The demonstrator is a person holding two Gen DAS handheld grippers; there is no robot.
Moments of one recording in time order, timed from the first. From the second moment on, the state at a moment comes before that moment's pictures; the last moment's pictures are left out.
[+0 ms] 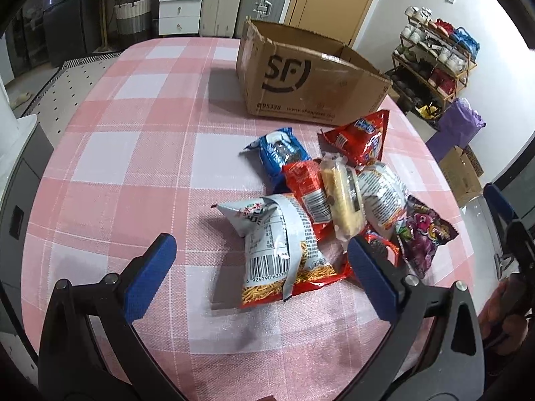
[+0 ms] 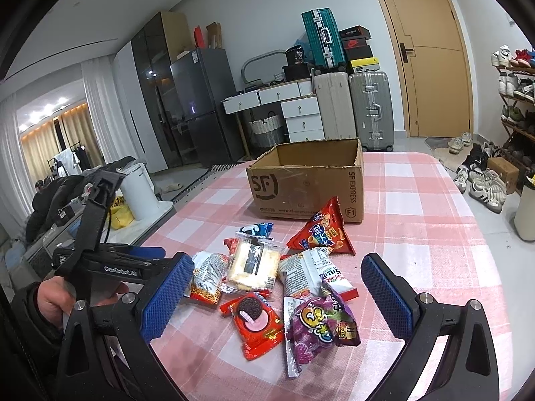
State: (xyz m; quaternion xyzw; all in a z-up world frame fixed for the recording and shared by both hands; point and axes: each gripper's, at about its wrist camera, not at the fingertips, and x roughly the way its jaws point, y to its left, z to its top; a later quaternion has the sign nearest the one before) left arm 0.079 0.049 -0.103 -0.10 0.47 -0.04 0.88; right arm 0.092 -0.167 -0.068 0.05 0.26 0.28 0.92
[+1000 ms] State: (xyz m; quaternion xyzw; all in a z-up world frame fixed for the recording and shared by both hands) left arm 0.108 0.065 -0.147 -0.17 0.48 -0.09 0.86; right arm 0.104 -0.171 -0.095 0.06 0.29 0.28 0.91
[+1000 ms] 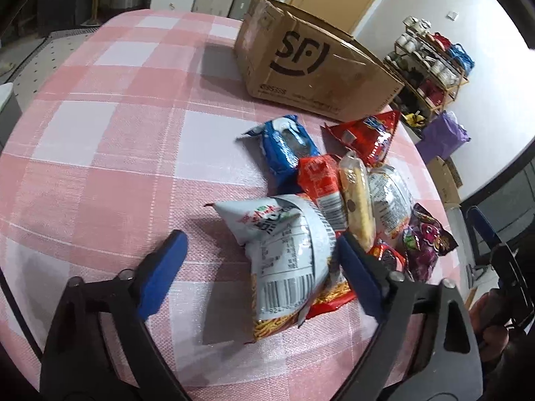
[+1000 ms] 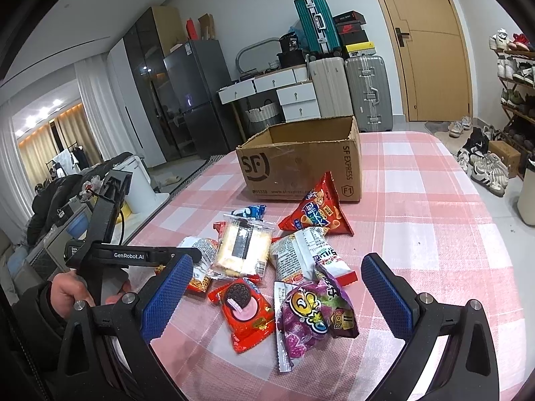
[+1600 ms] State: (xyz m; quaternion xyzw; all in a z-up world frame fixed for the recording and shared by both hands) left arm 0.093 0.074 -0.151 -0.19 0.46 -0.14 0.86; right arm 0.100 -0.152 -0.092 0.05 0.30 0.28 0.91
